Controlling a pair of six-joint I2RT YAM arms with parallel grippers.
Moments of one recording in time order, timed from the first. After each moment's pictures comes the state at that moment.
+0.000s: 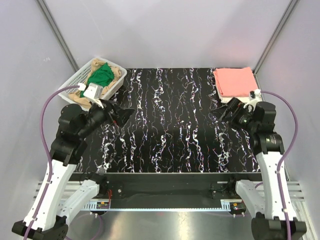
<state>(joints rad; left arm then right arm) -0.30 0.75 1.04 -0.40 0.37 -0.29 -0.04 0.83 0.91 -0.58 -0.47 0.61</state>
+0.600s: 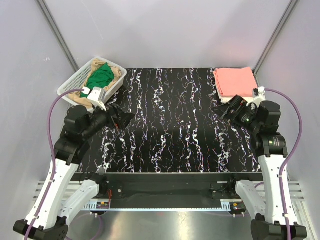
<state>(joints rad) -0.30 0.72 0.97 -0.46 0.34 -0.31 -0.04 0.77 0.98 -0.58 -0.49 0.63</state>
